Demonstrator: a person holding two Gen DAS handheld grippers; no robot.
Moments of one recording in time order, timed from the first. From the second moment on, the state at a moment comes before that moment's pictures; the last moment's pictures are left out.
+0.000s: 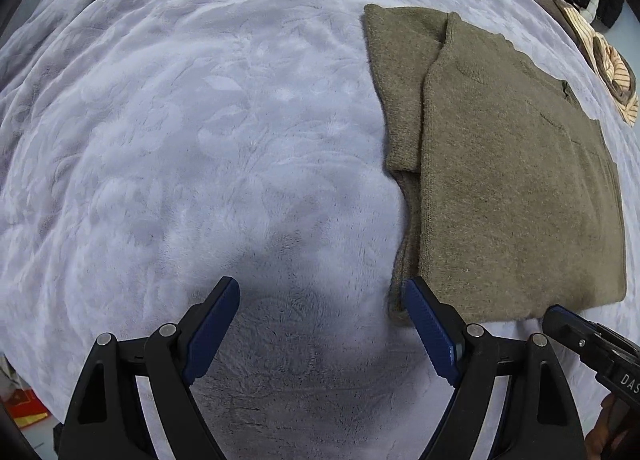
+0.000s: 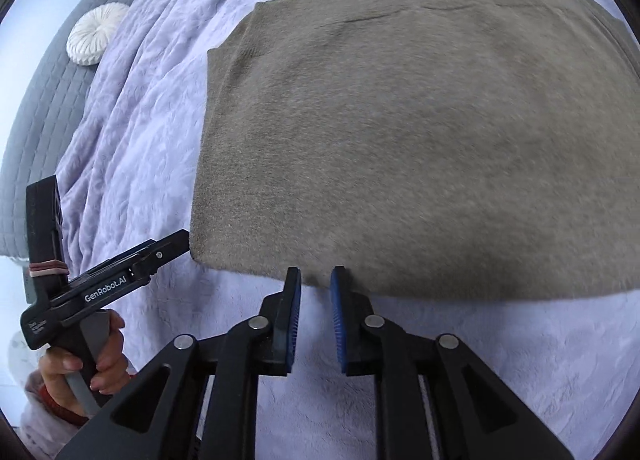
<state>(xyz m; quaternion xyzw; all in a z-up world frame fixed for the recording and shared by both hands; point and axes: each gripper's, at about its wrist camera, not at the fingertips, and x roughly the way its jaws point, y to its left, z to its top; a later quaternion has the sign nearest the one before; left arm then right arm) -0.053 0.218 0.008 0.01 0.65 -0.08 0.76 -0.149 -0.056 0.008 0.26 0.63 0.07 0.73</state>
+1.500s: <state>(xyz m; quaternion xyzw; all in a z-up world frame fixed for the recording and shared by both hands) -0.041 0.193 -0.012 -0.04 0.67 -0.10 0.73 -0.168 -0.087 -0.014 0.44 0.58 0.09 0.68</state>
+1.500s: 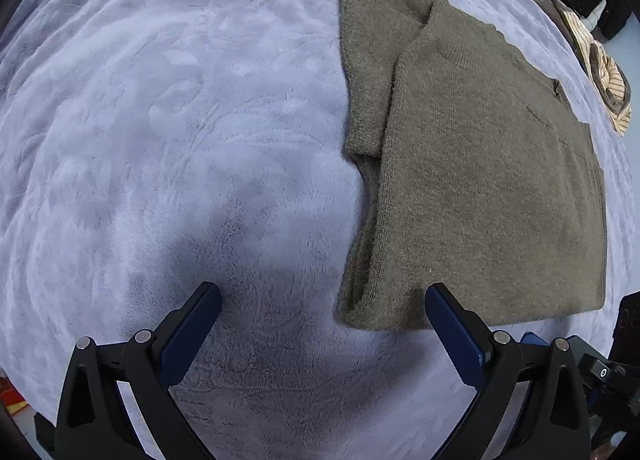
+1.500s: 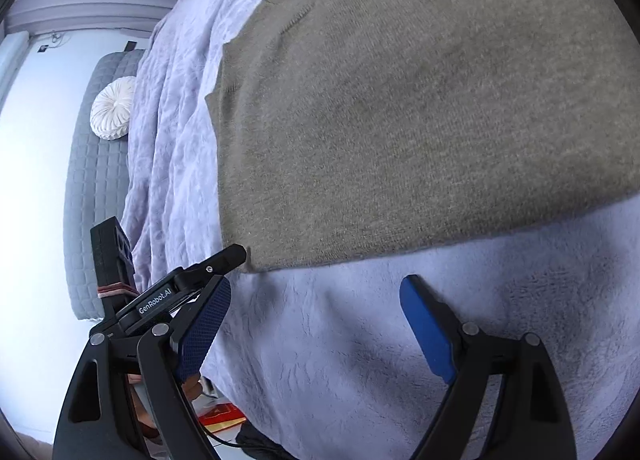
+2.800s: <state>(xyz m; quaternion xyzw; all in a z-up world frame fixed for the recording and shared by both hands) -0.007 0.228 -0.015 -0.18 0.66 -0.14 0.71 -0.145 -0.058 -0.056 0.65 0.48 0.09 0.58</state>
